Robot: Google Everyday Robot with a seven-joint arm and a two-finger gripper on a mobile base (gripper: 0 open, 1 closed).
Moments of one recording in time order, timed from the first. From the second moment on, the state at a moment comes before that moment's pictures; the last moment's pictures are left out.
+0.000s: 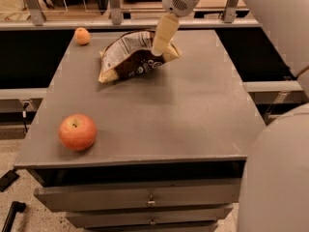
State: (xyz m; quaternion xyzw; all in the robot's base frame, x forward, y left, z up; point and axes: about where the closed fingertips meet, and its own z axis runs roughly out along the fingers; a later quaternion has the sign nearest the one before) arm 0.694 -0.037 0.961 -0.62 0.73 0.01 0.28
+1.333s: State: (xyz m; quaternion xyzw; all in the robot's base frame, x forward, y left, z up) arm 0.709 -0.014 0.930 -0.63 0.73 0.02 0.26
